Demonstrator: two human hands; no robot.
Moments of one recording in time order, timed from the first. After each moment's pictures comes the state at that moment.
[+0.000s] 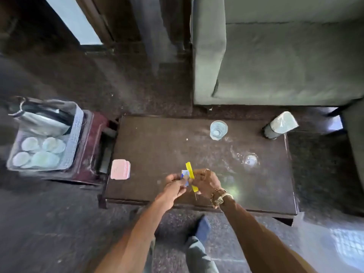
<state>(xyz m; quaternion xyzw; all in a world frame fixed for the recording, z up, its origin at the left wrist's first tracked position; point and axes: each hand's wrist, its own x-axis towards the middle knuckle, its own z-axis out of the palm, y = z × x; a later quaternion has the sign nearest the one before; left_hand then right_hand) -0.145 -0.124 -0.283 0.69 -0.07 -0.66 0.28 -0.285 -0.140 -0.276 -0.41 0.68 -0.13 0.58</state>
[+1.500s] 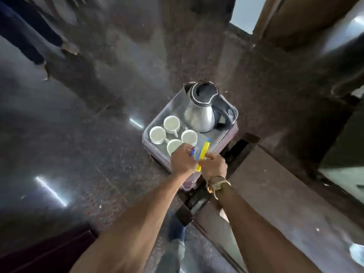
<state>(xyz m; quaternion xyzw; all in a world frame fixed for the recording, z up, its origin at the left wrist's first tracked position) 0.365 -0.198 -0.297 0.87 -0.17 -0.32 0.33 0.282 -0.253 -0.284 -0.61 0.65 0.03 0.45</state>
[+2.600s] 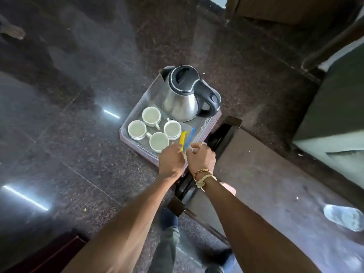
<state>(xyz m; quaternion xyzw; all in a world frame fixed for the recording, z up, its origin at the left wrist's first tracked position) 0.366 -0.188 -0.316 0.84 -0.34 -0.32 0.25 0.286 -0.244 -0.300 -0.61 0.69 -0.03 0.40</state>
